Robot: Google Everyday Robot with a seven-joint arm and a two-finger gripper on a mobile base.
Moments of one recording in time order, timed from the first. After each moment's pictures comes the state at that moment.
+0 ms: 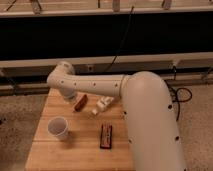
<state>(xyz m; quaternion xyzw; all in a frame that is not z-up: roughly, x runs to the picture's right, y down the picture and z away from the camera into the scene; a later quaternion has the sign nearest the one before) -0.181 0.074 0.835 -0.26 -0.08 -0.23 0.93</state>
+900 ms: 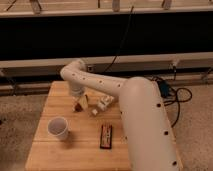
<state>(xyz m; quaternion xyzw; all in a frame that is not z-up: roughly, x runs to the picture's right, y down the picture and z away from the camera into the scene) -0.163 0.088 0.895 -0.29 -0.18 -0.35 0.87</state>
